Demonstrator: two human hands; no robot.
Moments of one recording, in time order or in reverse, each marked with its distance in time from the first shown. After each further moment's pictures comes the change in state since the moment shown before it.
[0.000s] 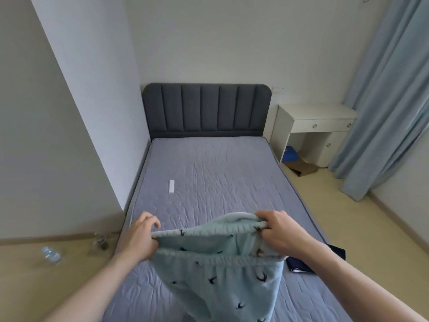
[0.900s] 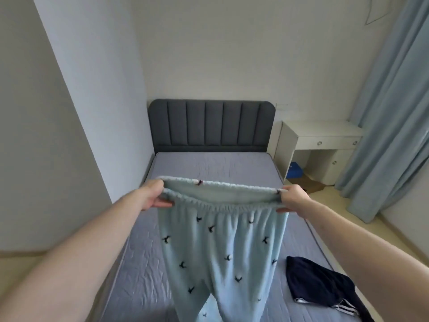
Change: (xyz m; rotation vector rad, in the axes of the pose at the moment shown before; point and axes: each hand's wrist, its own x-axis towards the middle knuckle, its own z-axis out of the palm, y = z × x) left_hand 0.148 0.090 -0.094 -1.006 -0.238 -0.466; right_hand 0.146 0.057 -0.090 0.496 0.227 0.444
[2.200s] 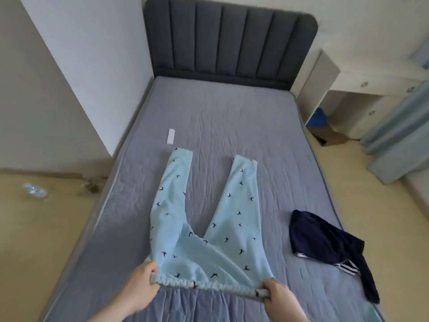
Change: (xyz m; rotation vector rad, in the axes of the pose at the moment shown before) left_hand 0.025 -0.412 0.088 0.806 -0.095 0.044; right_hand -0.013 0.341 0.187 -0.689 -0.470 -0.062
